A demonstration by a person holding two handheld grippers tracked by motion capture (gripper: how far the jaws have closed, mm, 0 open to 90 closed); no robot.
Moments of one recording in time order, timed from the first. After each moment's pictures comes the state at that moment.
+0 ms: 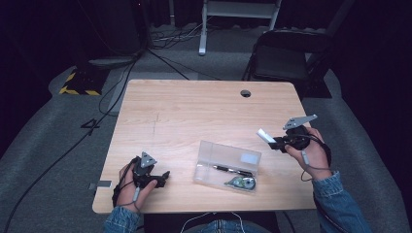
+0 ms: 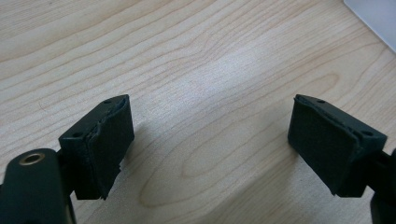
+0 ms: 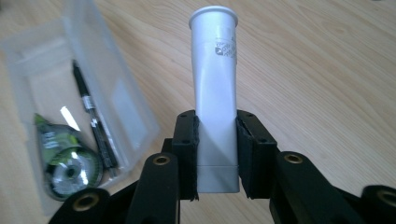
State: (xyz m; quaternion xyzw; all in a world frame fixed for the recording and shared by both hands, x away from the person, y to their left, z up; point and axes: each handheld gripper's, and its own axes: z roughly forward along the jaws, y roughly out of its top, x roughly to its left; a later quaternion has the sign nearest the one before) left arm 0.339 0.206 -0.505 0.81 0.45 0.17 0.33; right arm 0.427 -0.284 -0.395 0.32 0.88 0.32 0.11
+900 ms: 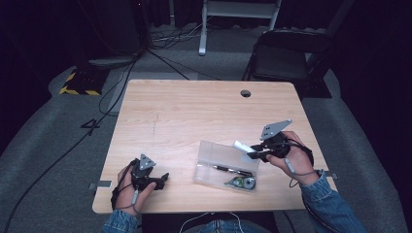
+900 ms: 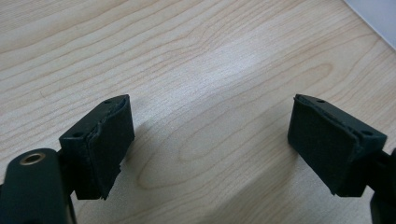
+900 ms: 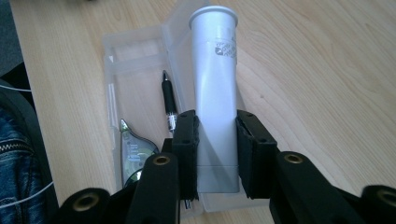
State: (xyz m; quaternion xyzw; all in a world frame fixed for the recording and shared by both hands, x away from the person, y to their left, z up) left arm 0.331 0.208 -0.505 0.81 0.45 0.17 0.33; right arm 0.404 -0.216 -0.386 0.19 0.92 0.32 0.07
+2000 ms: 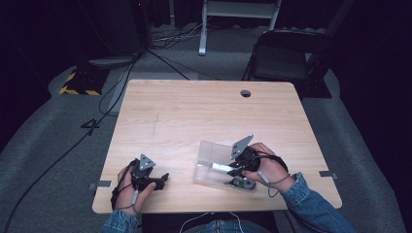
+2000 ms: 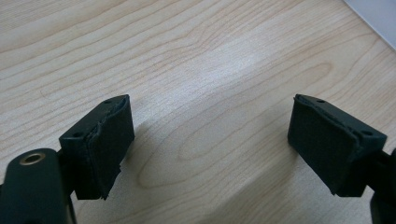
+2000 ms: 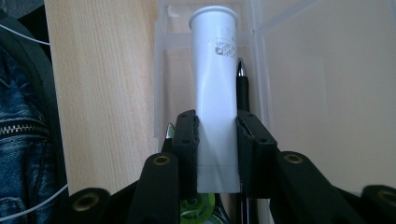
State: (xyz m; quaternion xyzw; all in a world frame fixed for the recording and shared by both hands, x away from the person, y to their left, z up) left arm 0.331 0.208 -0.505 0.81 0.45 0.17 0.33; right arm 0.392 -0.148 -0.433 0.09 0.96 0.25 0.02
